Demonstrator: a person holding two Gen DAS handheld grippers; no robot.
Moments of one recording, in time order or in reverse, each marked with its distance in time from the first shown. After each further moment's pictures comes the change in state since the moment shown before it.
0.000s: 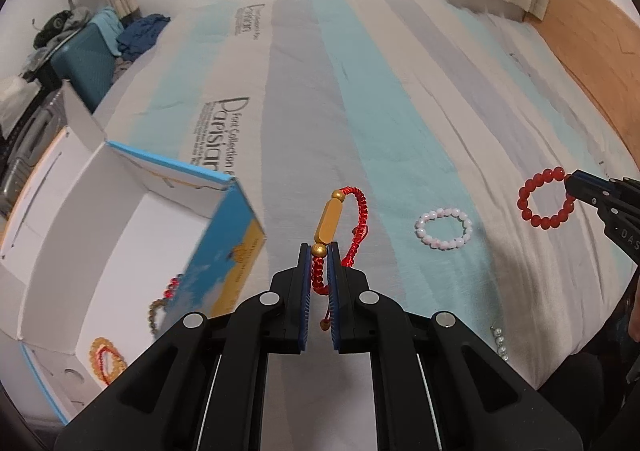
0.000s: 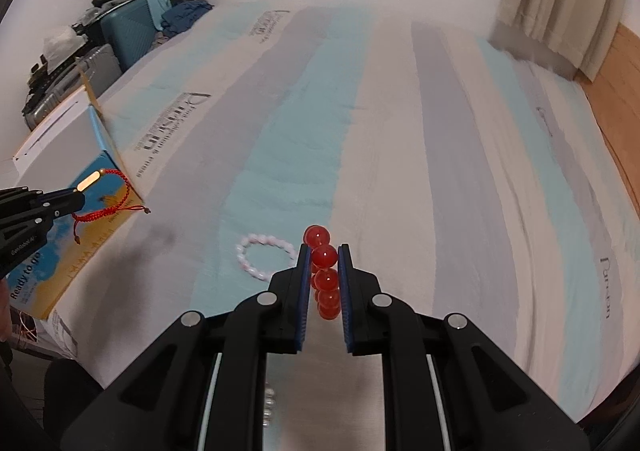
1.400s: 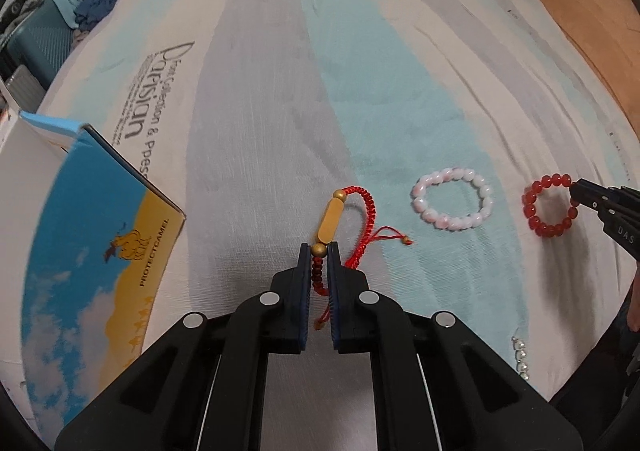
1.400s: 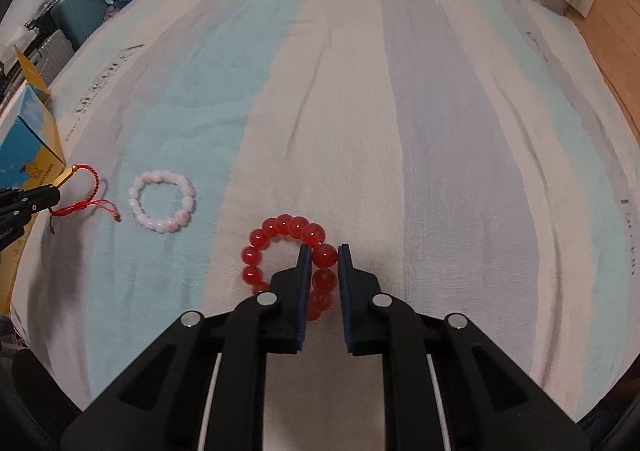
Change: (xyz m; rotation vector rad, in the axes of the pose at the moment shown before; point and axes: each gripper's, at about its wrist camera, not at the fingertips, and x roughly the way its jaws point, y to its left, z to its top) left arm 0.108 -0.038 -0.012 0.036 0.141 -0.068; right arm 0.094 -0.076 -0.053 0.098 0.171 -0.030
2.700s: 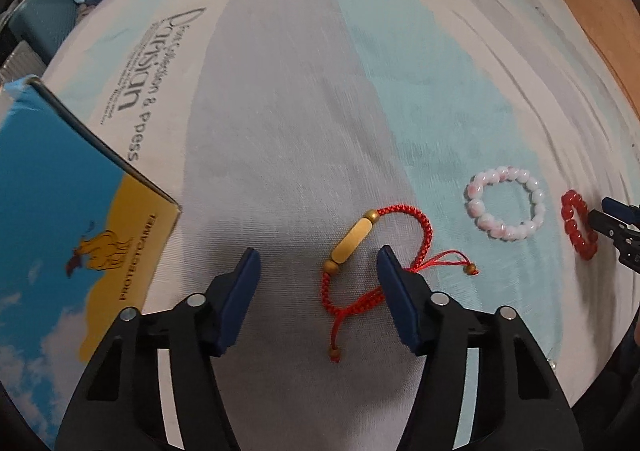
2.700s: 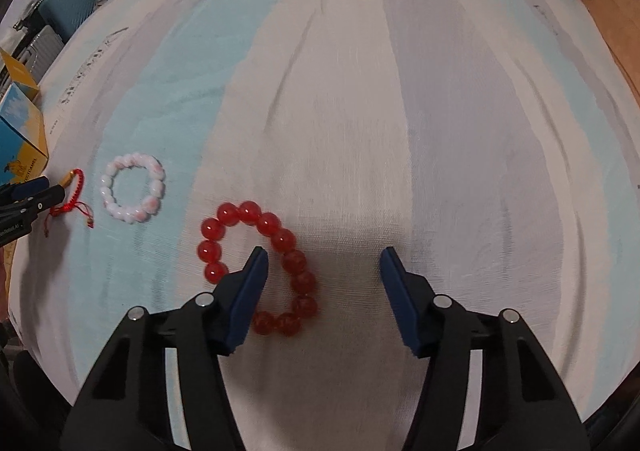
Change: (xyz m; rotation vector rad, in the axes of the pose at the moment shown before) left arm 0.054 0.021 0.010 -0.052 0.070 0.021; right arm 0.044 -0.014 -0.005 0.023 0.101 0.020
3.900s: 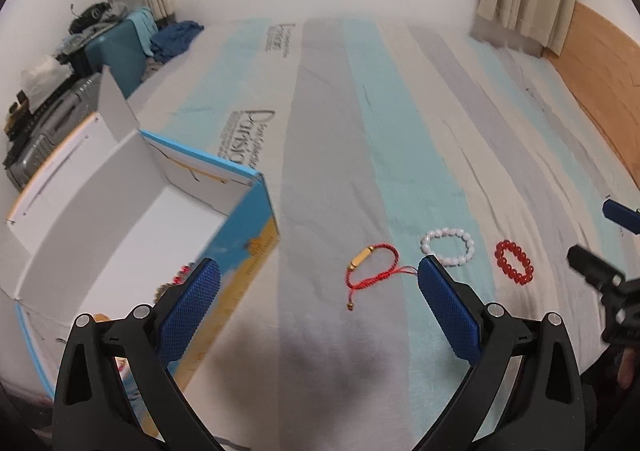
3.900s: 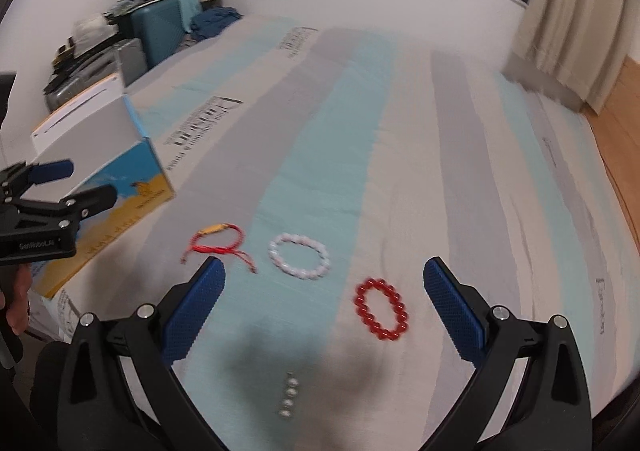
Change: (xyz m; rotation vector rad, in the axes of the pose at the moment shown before) left arm -0.168 0.012 -0.044 -0.083 -0.304 0.065; right arm -0.167 0.116 -0.011 -0.187 -0.335 0.008
